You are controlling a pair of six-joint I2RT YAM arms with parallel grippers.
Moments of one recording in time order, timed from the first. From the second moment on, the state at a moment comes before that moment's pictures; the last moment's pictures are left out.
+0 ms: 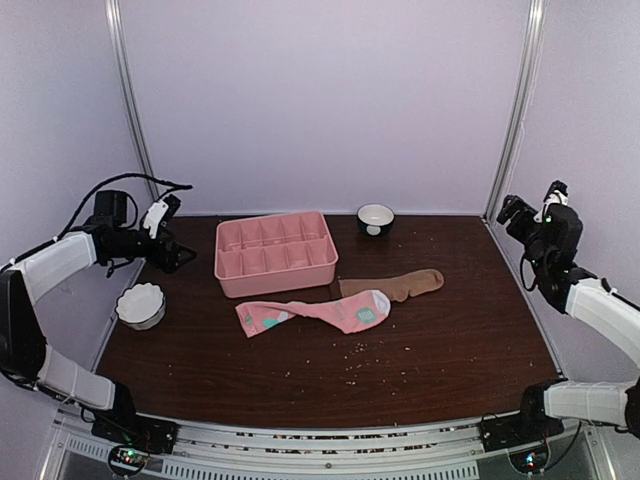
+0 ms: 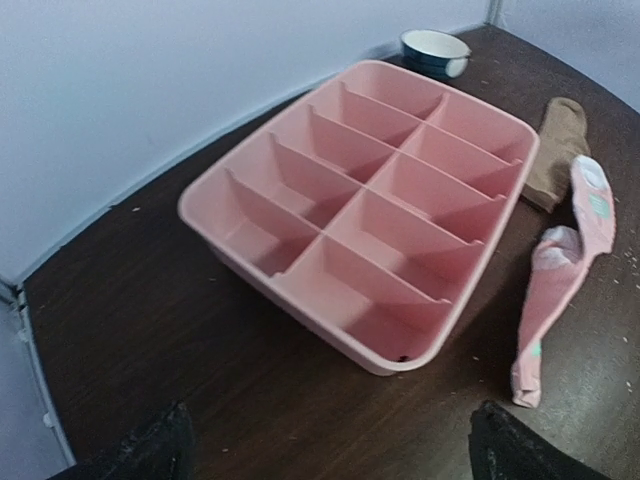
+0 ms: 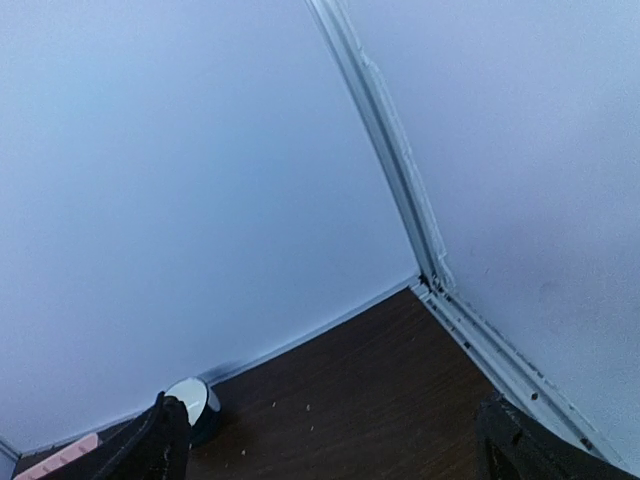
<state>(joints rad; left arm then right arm) 0.05 1.34 0.96 -0.33 0.59 0.50 0.07 1.00 0.63 0.34 0.33 0.45</state>
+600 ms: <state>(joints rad) -0.31 1.60 1.09 -0.51 0.54 0.58 0.66 1.38 0.85 -0.10 0.33 0.47</state>
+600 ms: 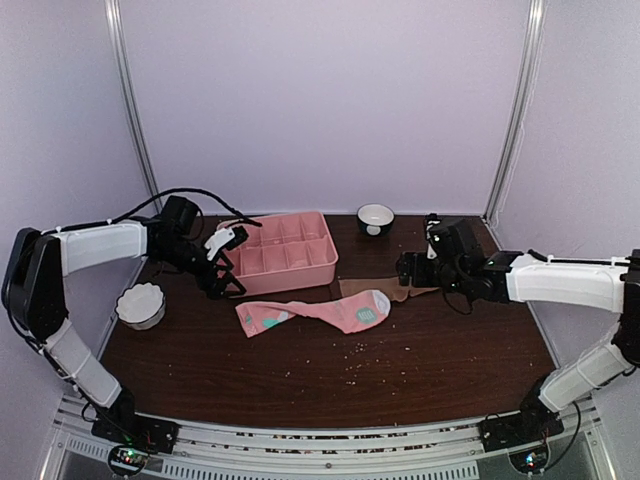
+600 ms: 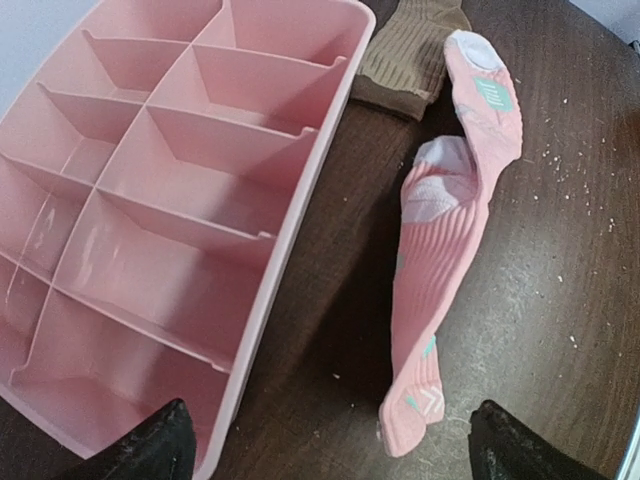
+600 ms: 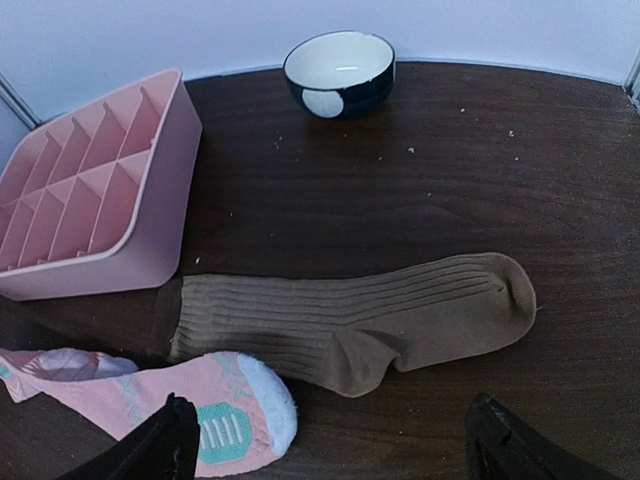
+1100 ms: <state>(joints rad) -0.39 1.70 1.16 -0.57 0.47 0.64 0.80 1.43 0.91 -0.18 0.39 0.53</state>
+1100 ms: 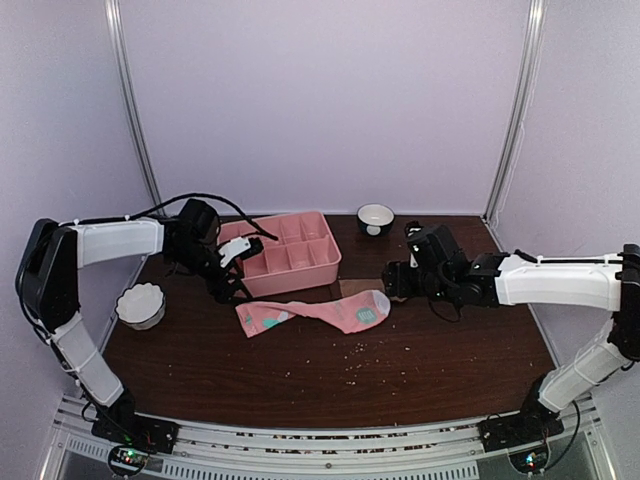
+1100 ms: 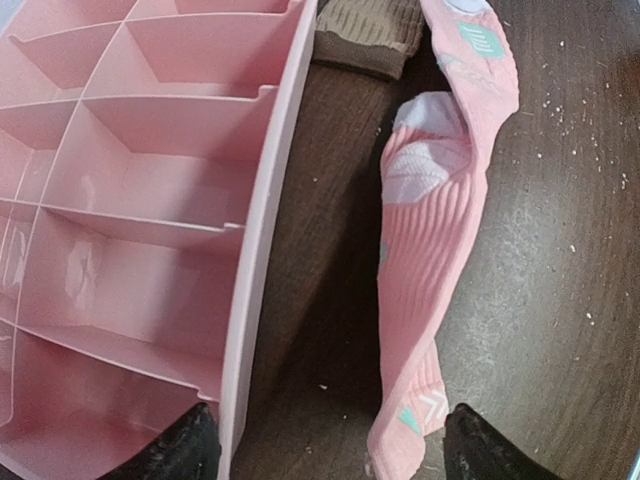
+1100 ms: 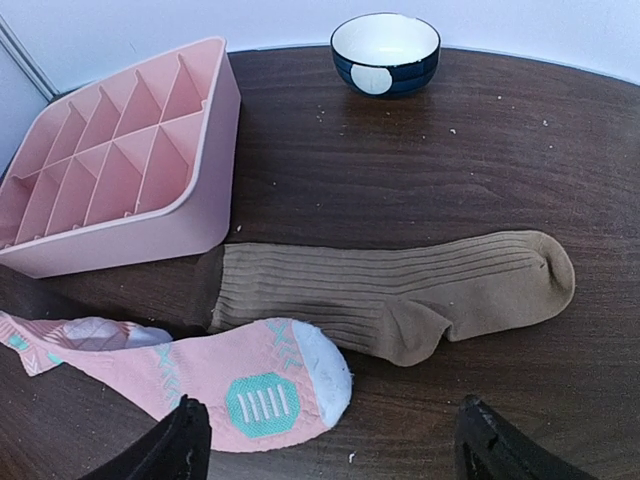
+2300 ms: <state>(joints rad) -0.45 1.73 1.17 -0.62 0.43 0.61 0.80 1.37 0.86 -0.16 0.32 0.58</state>
